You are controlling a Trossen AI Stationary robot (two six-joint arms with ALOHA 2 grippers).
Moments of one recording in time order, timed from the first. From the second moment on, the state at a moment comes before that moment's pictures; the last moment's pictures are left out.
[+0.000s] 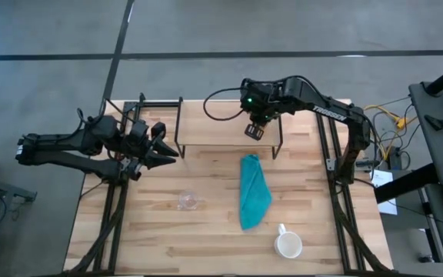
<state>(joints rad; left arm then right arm) -0.01 0.74 0.86 -0.04 0.26 -0.39 -0.26 1.80 2.05 -1.42 0.21 0.09</state>
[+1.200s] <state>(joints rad) -0.01 0.76 0.86 -0.03 0.26 -0.39 -0.26 1.80 1.96 -1.38 0.20 0.18</state>
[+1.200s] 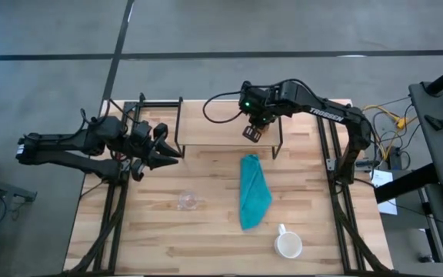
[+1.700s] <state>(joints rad) -0.01 0.76 0.86 -0.03 0.26 -0.39 -0.26 1.80 1.94 -1.35 0.17 0.18</state>
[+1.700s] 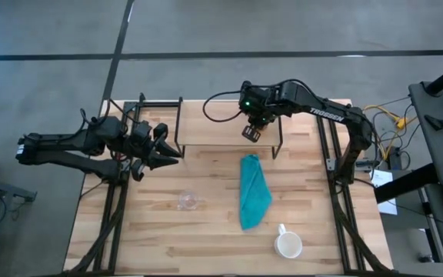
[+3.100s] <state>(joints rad) -0.01 0.74 0.86 -0.04 0.26 -0.39 -0.26 1.80 1.94 -1.36 0.15 0.18</state>
